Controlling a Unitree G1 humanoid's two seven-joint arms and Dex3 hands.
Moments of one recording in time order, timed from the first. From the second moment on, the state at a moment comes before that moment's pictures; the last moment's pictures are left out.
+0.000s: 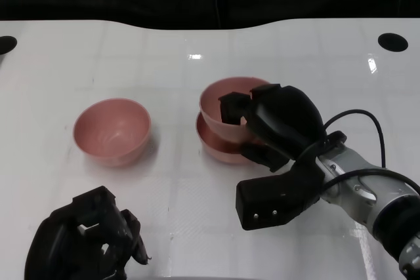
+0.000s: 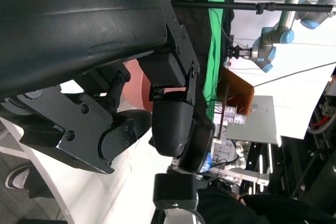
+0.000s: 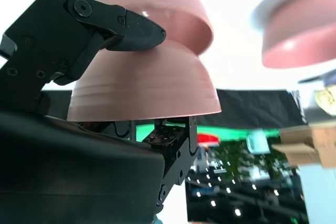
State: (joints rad) left arm 0.24 -0.01 0.11 0.05 -0.45 -0.32 -0.56; right arm -0.76 -0.11 0.58 0.91 -0.86 -0.36 -0.47
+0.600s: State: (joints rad) left arm 0.25 -0.03 0.10 0.02 -0.44 -0.30 -0.54; right arm -0.83 -0.07 0.61 1.07 -0.83 -0.38 -0.37
